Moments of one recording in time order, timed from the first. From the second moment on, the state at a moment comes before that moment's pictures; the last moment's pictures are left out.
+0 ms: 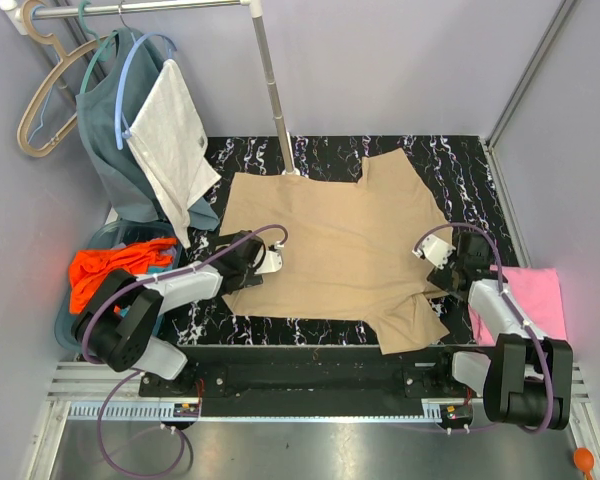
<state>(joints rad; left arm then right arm) -0.57 1.45 0.62 -0.13 -0.45 0.91 -0.12 1.13 0.48 -0.23 0.14 -1.14</state>
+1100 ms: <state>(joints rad) -0.58 1.54 0.75 -0.25 -0.42 0.86 -0.03 0.91 0.66 -0.83 -0.30 -1.00</state>
